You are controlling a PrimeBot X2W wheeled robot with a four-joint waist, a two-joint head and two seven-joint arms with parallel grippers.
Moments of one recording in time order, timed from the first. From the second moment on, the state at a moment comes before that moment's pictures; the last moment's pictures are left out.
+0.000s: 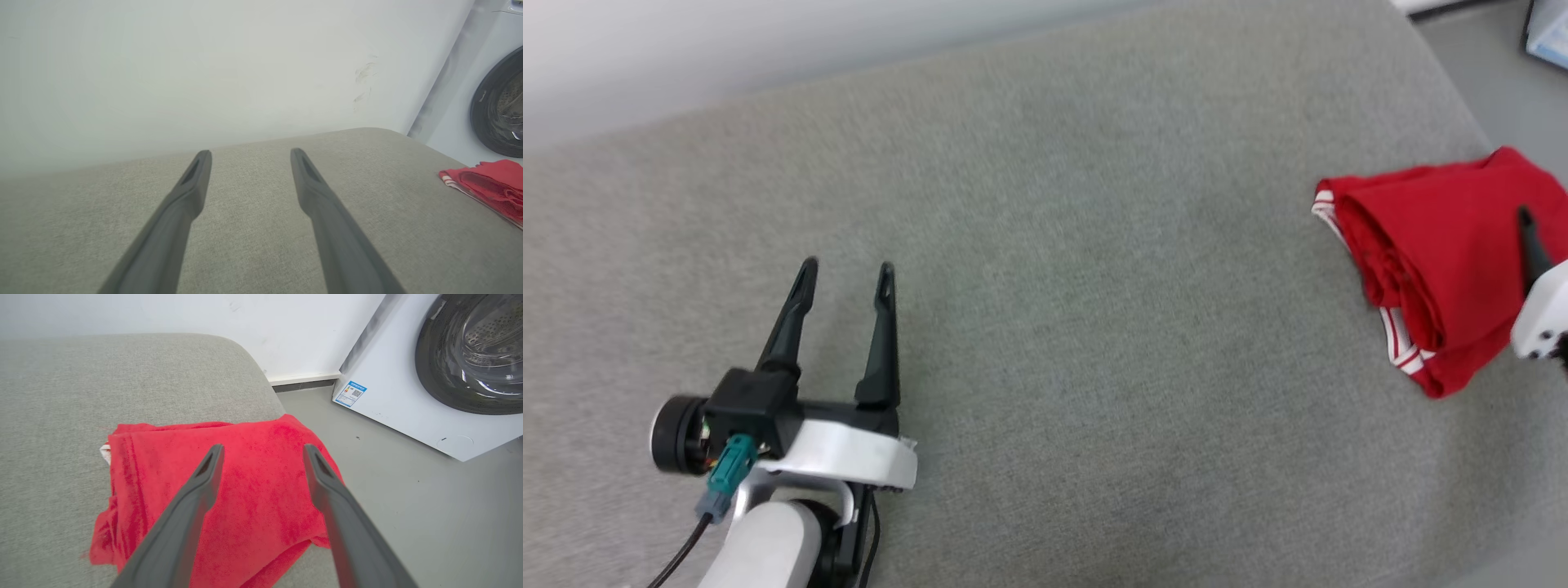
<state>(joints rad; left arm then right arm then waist) -0.22 0.30 -0.34 -0.06 -0.34 0.21 -0.21 -0.73 -0.43 0.04 0.93 0.23 0.13 -0.09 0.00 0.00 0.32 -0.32</state>
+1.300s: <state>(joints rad) 0.01 0.35 -0.26 0.15 -0.44 0.12 -0.26 0.12 -0.08 -0.04 -0.13 0.14 0.13 0.06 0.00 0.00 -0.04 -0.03</state>
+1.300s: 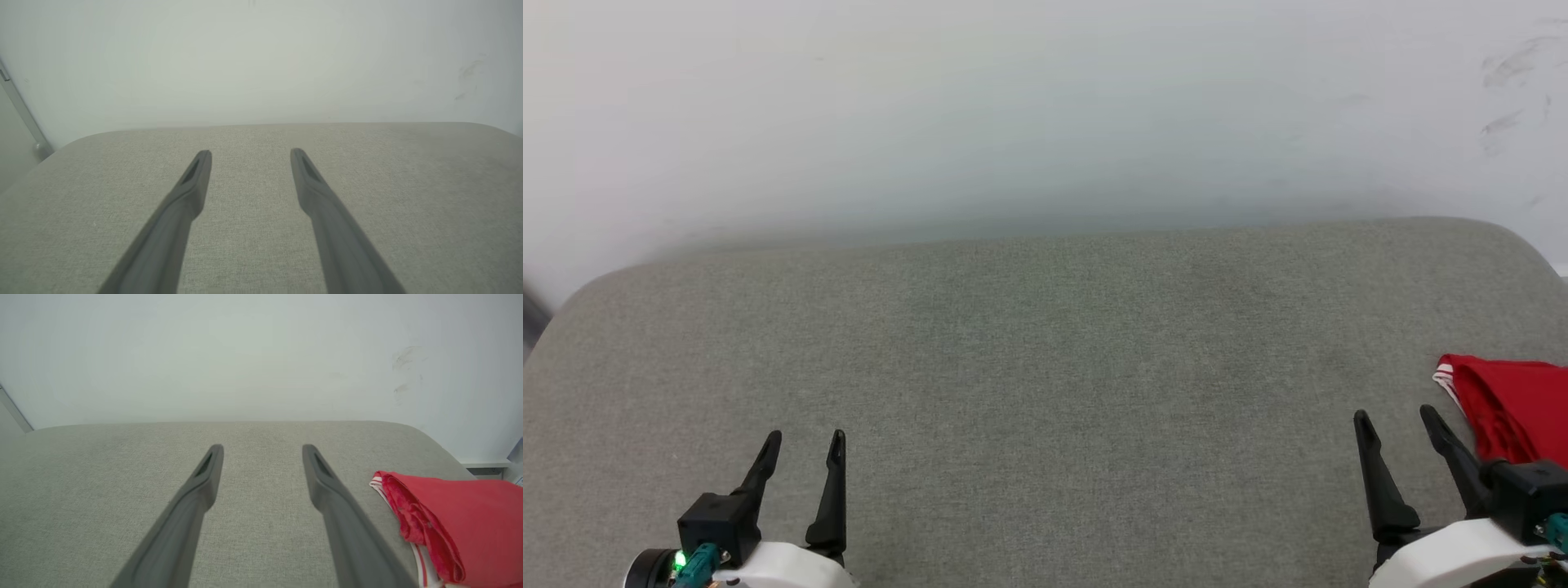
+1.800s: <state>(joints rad) 0.01 0.34 -0.26 0.18 -0.43 0.13 -0.26 0.13 -0.08 -0.04 -0.13 0.14 0.13 0.06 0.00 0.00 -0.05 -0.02</state>
